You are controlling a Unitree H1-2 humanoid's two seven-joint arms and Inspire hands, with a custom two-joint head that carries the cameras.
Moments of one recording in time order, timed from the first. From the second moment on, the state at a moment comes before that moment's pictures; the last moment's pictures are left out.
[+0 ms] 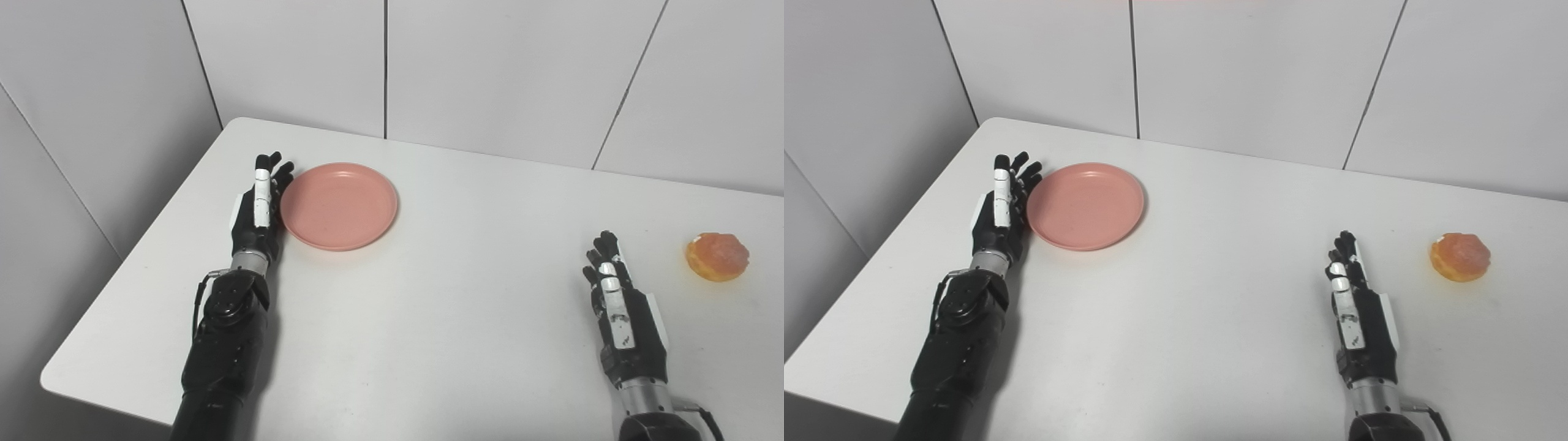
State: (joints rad) left arm -0.39 0.19 0.21 0.31 -0.25 0.01 0.06; right arm -0.22 -0.03 0.01 0.10 0.11 -0.07 0.11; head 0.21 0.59
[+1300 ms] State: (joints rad) left arm -0.27 0.08 0.00 0.08 -0.15 0.11 -0.04; right arm -0.22 0.01 0.03 0.10 0.02 -0.07 0.06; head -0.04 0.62
